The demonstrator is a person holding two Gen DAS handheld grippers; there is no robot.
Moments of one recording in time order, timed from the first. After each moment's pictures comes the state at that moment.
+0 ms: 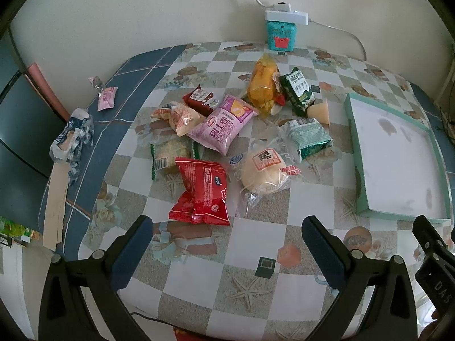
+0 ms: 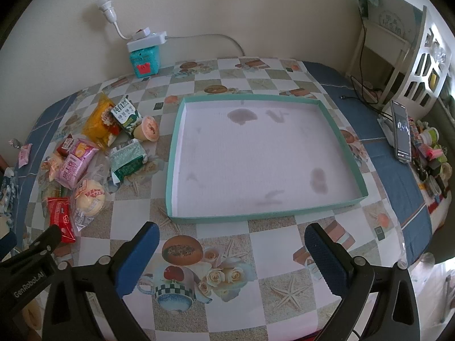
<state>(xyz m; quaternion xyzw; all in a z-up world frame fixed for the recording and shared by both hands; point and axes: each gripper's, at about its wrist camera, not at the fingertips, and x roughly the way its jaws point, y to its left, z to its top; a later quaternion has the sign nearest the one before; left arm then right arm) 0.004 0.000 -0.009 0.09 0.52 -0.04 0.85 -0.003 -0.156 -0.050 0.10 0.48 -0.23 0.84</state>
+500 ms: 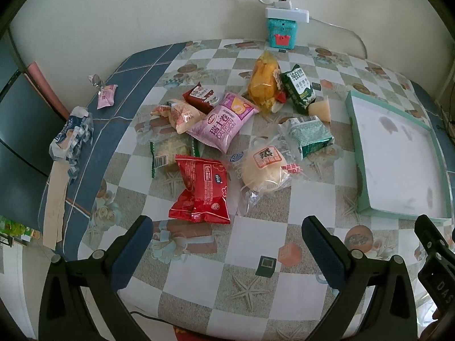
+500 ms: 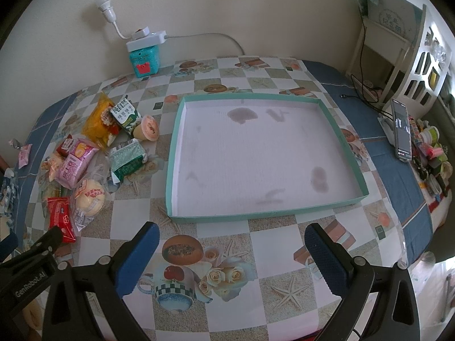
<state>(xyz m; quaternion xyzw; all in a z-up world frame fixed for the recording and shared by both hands) 0.005 0.000 -0.012 0.09 0.52 -0.04 0.85 -0.003 -0.156 -0.052 0.10 0.48 -0.23 0.84</state>
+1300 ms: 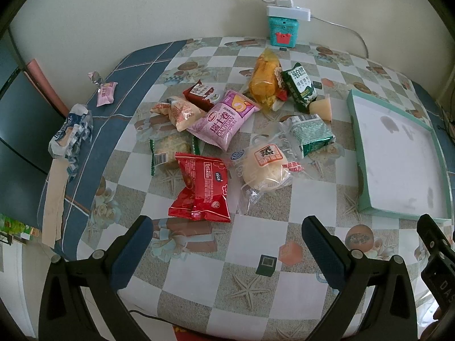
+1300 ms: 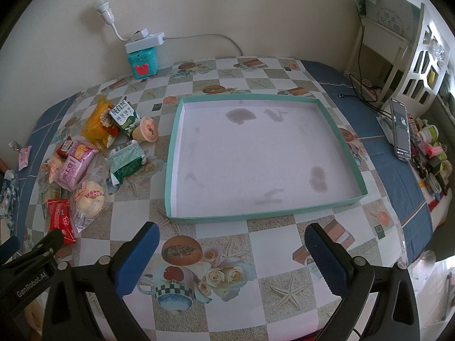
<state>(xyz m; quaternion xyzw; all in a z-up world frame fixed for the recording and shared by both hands) 0.005 0.001 -0.015 0.09 0.52 -0.04 0.85 -0.004 -0.157 -0.051 0.10 0.48 -0.23 0.84</state>
